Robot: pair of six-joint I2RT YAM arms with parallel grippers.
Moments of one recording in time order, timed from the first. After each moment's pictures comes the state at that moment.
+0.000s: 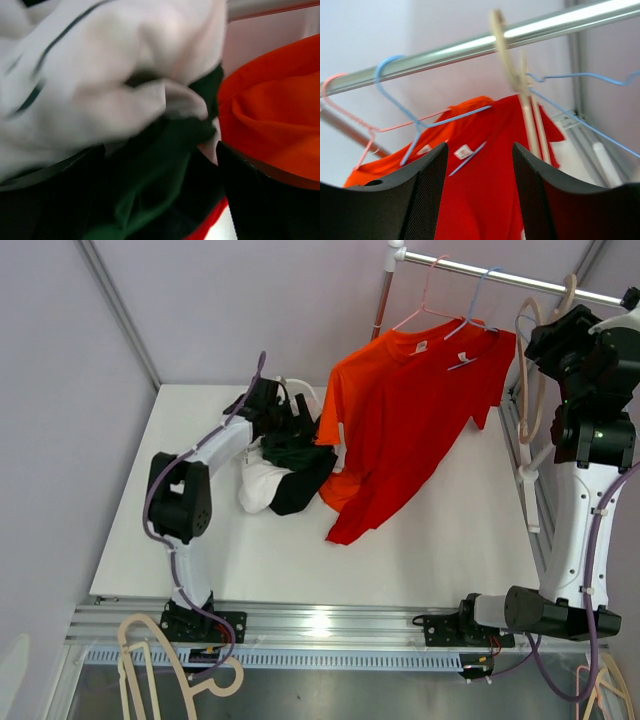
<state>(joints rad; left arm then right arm) -0.31 2.00 1.60 -0.41 0.26 -0.57 -0.17 1.32 1.85 -0.52 0.03 0.39</state>
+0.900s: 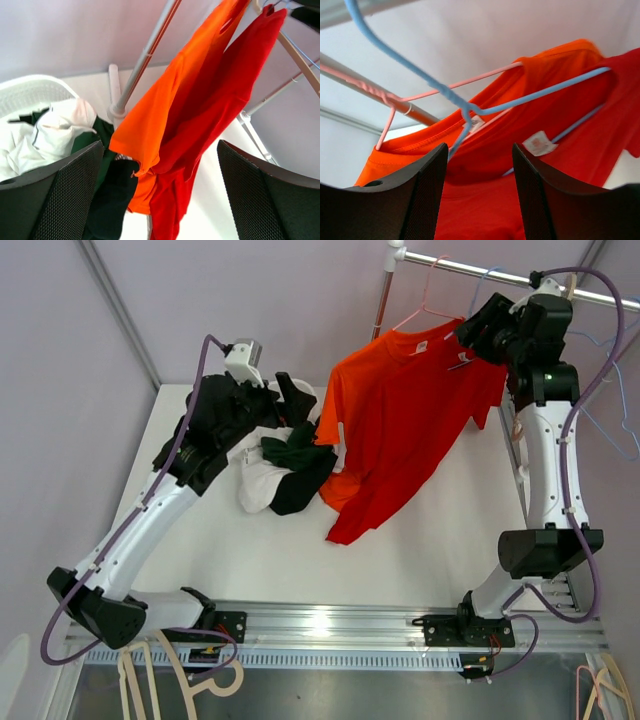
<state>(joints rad) -0.51 1.27 1.42 -0.29 0.05 -0.37 0.01 1.66 2.08 -0.63 -0.15 0.48</state>
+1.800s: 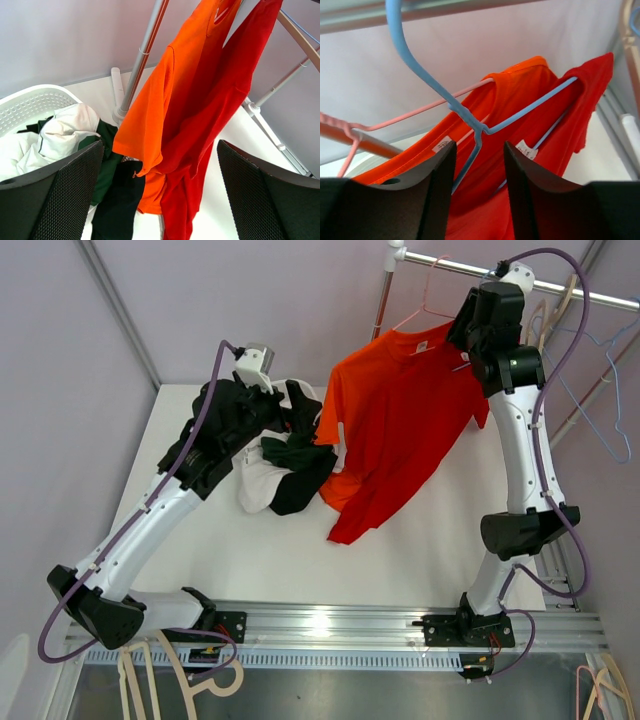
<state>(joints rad) -0.57 1.25 1.40 -0.26 0.02 -0.26 0.20 1.83 2.35 -0.78 0.33 0.36</state>
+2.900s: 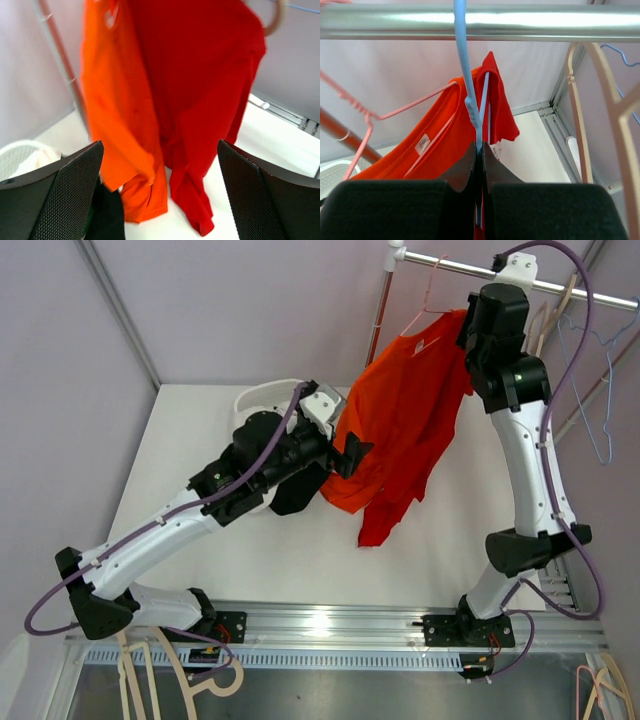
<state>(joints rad) -0.90 1.27 1.40 -0.19 -0.07 0.02 0.28 1.75 2.31 -0.72 0.55 0.14</state>
